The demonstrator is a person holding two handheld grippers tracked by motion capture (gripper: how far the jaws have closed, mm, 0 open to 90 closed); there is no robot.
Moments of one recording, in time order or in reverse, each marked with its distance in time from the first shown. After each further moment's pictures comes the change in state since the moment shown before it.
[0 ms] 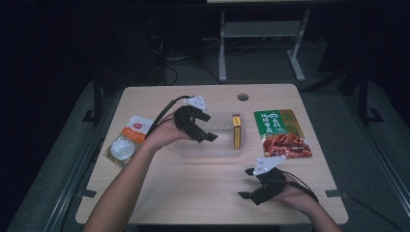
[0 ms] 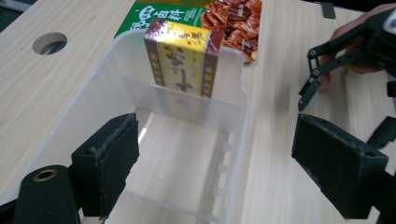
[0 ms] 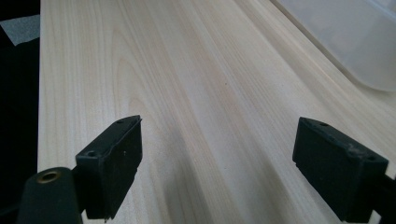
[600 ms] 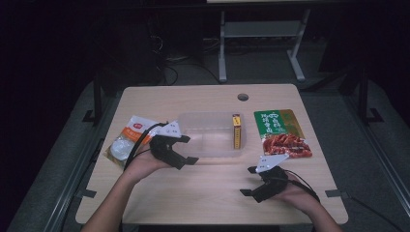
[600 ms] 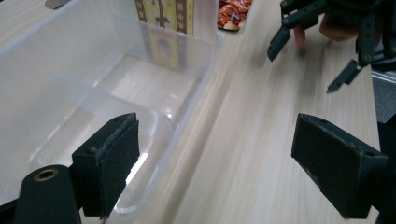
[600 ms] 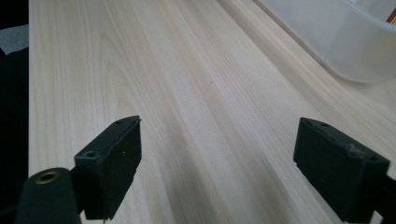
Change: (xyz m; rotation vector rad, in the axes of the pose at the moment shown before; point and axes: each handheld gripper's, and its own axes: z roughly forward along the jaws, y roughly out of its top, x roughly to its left) left arm -0.050 -0.076 -0.034 -0.068 0.081 -0.069; right arm -0.007 -0.002 -0.004 -0.014 -0.024 0.025
